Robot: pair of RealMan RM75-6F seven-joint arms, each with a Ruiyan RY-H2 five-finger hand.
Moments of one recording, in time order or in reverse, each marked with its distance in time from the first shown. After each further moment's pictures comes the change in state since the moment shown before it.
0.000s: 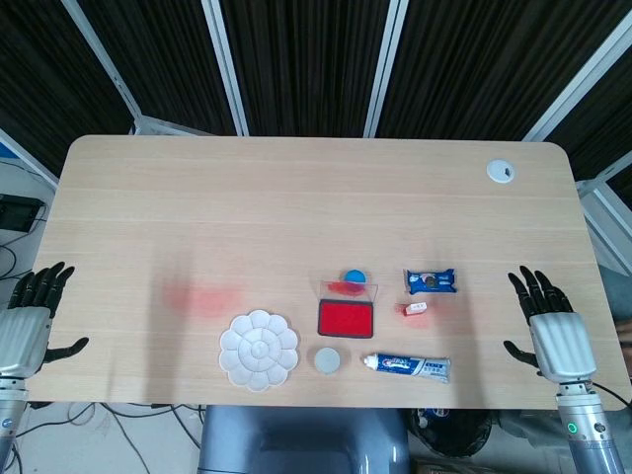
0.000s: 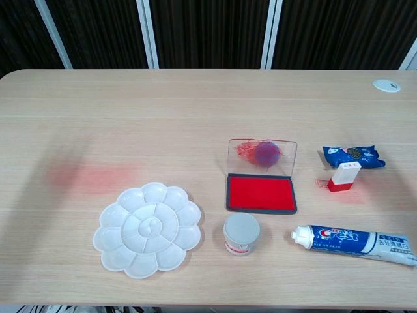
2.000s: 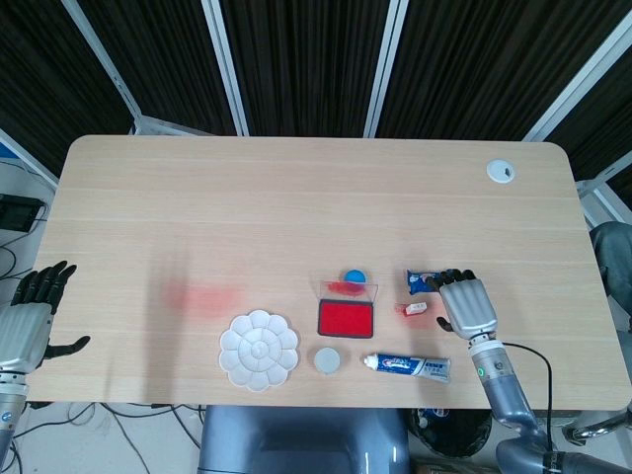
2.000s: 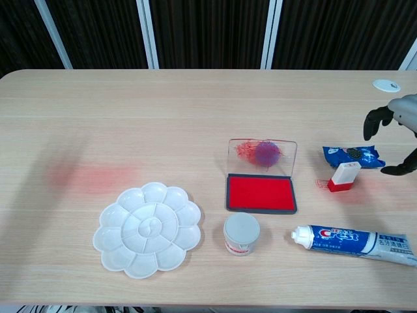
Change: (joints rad) left arm -0.014 0.020 -0.018 -0.006 -0.032 -0.065 -0.035; right arm 0.264 -0.267 0.088 0.087 0.266 -0.343 -0.367
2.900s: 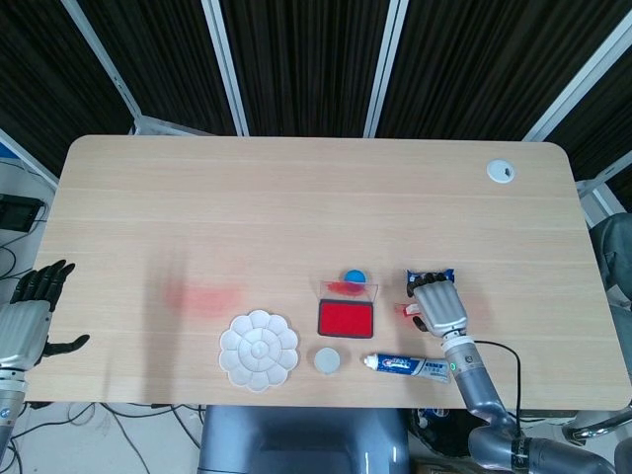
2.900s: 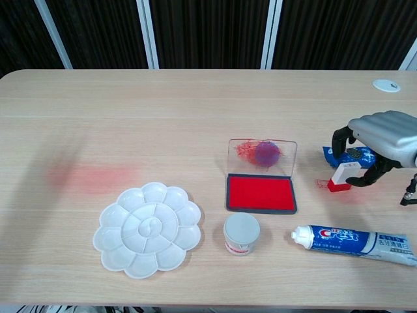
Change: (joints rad) left arm -0.010 0.015 -0.008 -0.011 -0.027 -0.031 -0.021; right arm 0.070 -0.132 -0.004 0.101 0.068 -0.058 -0.024
